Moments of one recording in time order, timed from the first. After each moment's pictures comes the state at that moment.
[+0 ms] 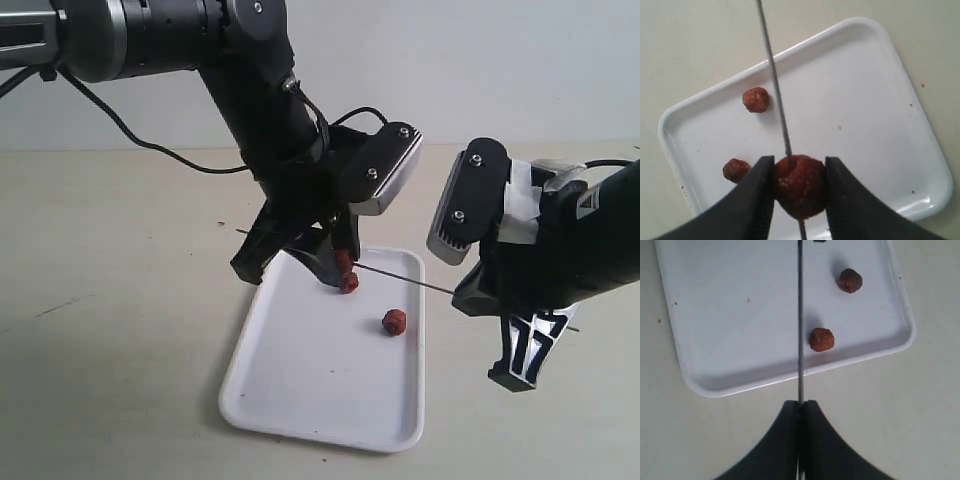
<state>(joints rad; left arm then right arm) -0.71 2.05 -1.75 -0.34 1.18 1.64 0.31 1.34 -0.75 0.29 0.57 -0.92</state>
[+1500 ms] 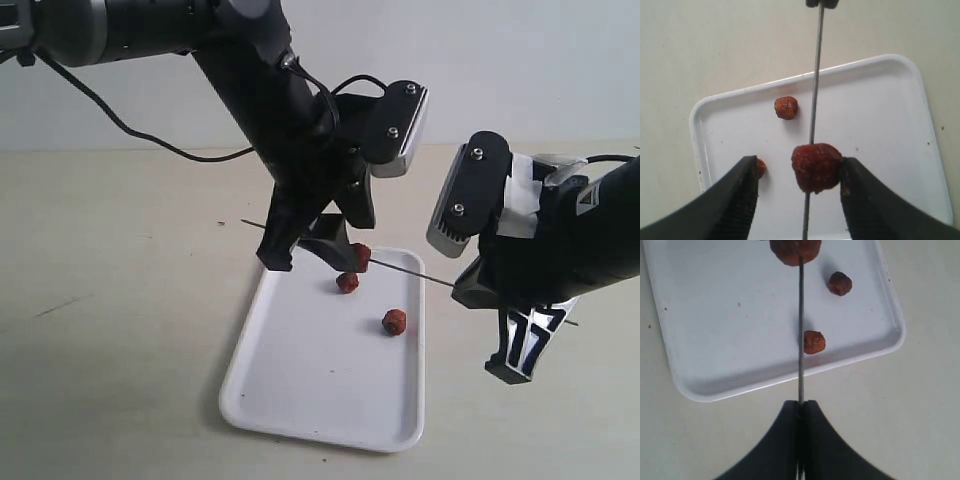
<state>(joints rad) -0.71 2.02 -1.75 -0.37 1.11 1.46 0.31 1.34 -0.76 0.27 0.55 -0.90</state>
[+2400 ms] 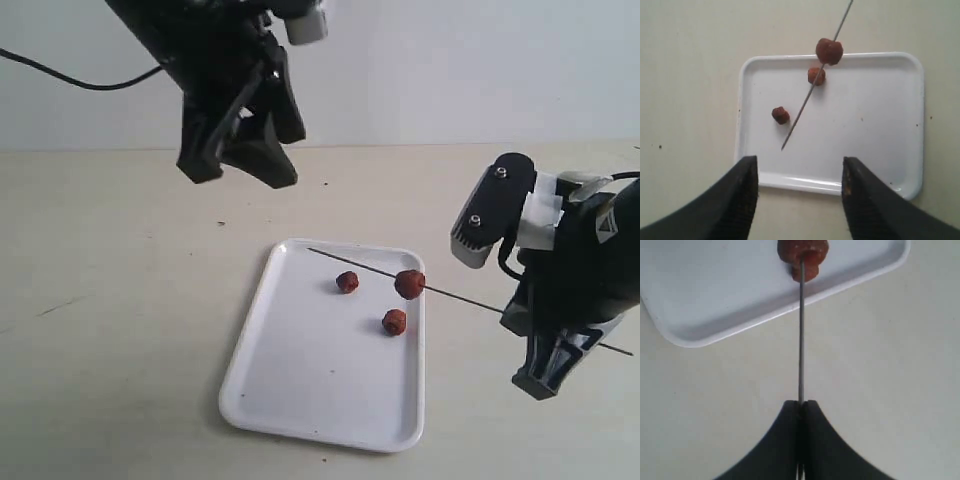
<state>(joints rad) -0.58 1.83 -1.75 -0.37 1.20 1.27 0.31 1.34 -0.76 0.02 0.69 -0.54</state>
